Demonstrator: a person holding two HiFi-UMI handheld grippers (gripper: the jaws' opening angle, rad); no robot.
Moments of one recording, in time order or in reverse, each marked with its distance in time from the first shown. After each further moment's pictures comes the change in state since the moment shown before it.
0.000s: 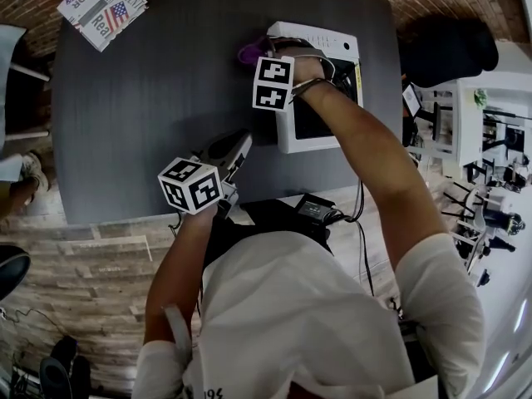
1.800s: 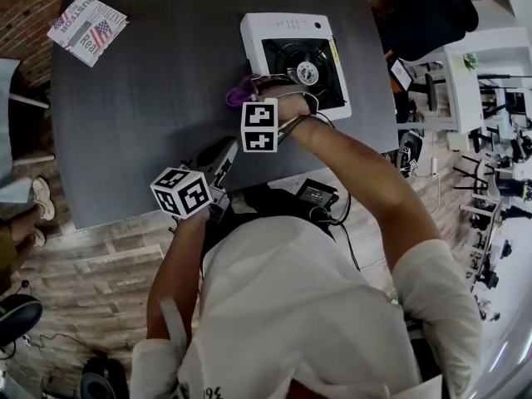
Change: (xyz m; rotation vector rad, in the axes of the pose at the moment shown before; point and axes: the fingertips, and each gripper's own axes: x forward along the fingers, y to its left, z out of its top) left arm -0.031 -0.018 -0.034 0.022 0.059 -0.011; right arm -0.062 0.121 0.012 0.044 -0.017 0.083
